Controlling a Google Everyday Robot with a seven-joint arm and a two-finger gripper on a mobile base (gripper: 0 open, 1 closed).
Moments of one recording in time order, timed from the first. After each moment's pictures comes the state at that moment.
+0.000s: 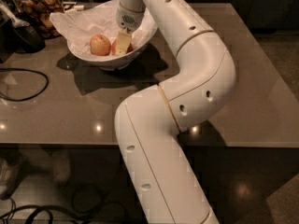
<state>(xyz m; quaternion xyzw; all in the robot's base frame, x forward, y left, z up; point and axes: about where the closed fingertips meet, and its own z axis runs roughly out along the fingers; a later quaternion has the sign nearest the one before) 0.762 0.079 0.867 -0.66 0.73 0.07 0.15</state>
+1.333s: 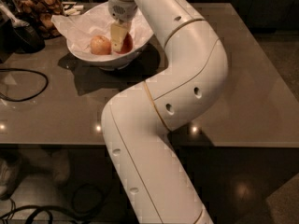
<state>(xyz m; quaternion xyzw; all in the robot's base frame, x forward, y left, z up) 0.761 0.081 0.898 -0.61 0.78 0.01 0.14</state>
